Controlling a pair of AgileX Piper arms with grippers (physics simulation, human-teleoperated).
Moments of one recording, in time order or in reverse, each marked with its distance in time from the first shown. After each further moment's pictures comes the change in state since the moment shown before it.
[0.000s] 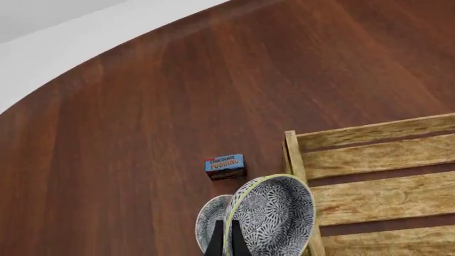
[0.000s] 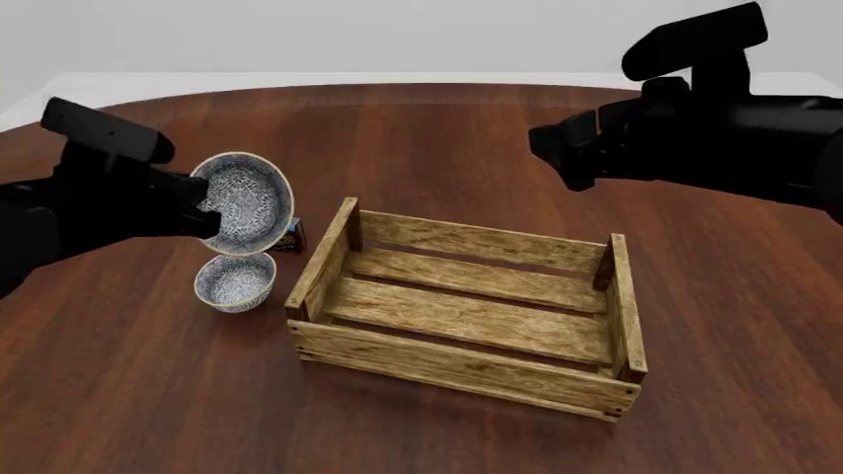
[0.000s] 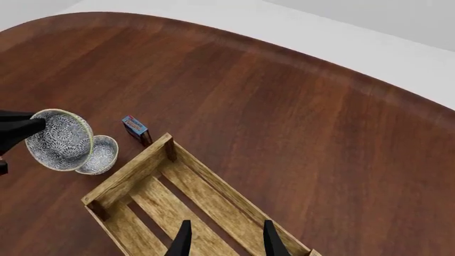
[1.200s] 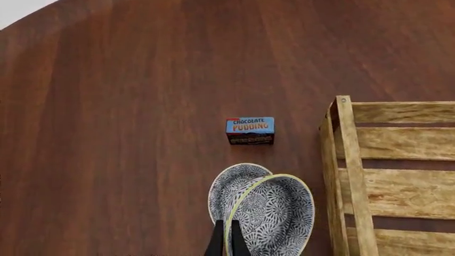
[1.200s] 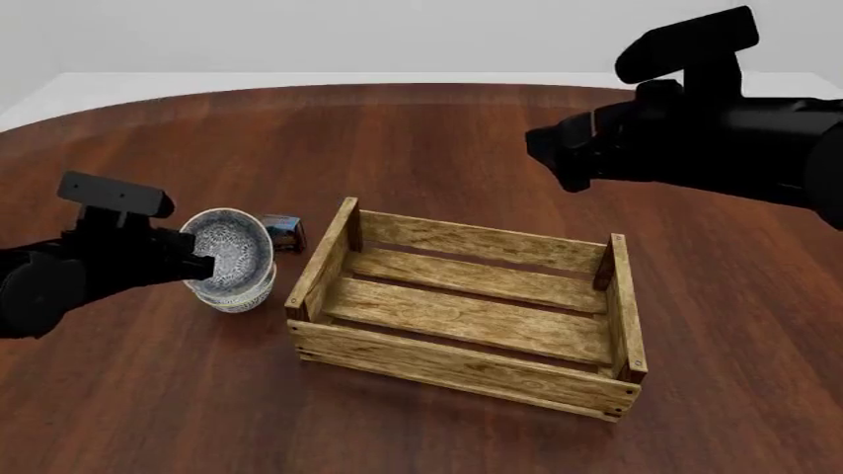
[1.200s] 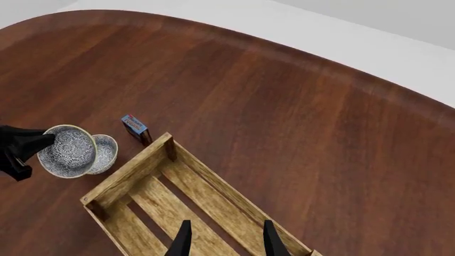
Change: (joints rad) left arm 0.121 0.150 0.142 -0.172 -0.052; right arm 0.001 0.014 -0.001 -0.006 0.001
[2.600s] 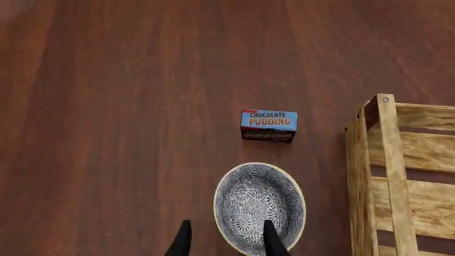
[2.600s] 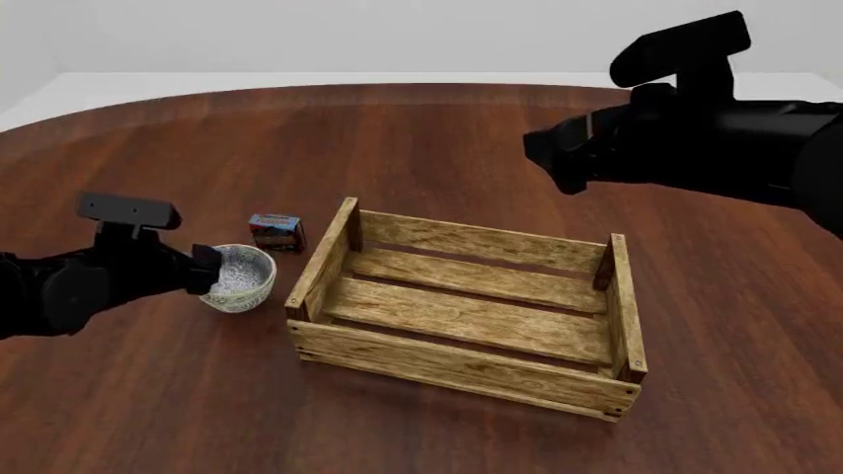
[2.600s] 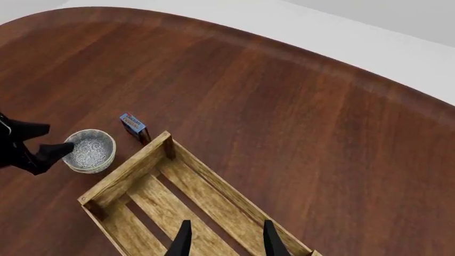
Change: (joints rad) left arm 0.047 0.165 -0.003 -0.114 -0.029; right arm -0.002 0.014 0.002 -0.007 -0.002
